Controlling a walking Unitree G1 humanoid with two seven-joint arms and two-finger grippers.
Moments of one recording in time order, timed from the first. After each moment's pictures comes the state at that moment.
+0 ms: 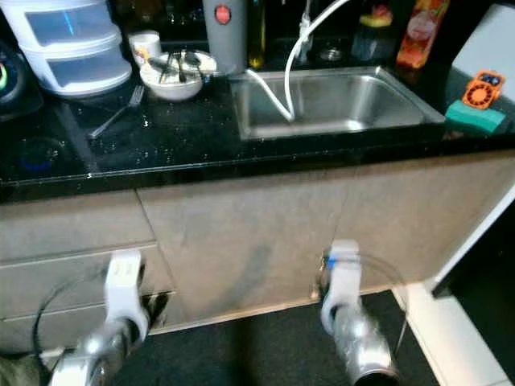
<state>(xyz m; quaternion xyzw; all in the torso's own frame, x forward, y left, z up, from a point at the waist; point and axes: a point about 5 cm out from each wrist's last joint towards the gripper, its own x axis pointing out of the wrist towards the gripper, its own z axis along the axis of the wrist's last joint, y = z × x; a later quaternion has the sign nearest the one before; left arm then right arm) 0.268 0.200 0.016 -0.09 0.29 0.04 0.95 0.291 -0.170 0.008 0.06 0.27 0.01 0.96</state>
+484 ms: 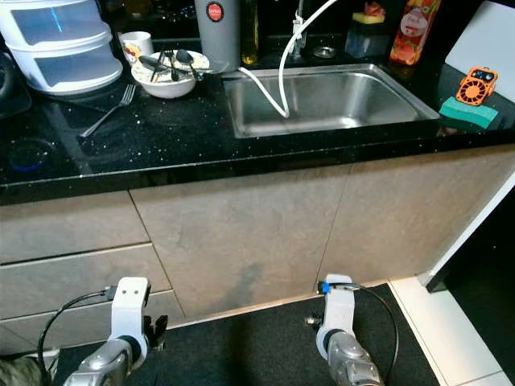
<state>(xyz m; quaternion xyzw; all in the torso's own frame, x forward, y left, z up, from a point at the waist) 0.269 0.193 0.007 -0.02 0.28 -0.02 0.96 0.287 -0.169 -0.004 0.07 0.28 0.00 0.96</state>
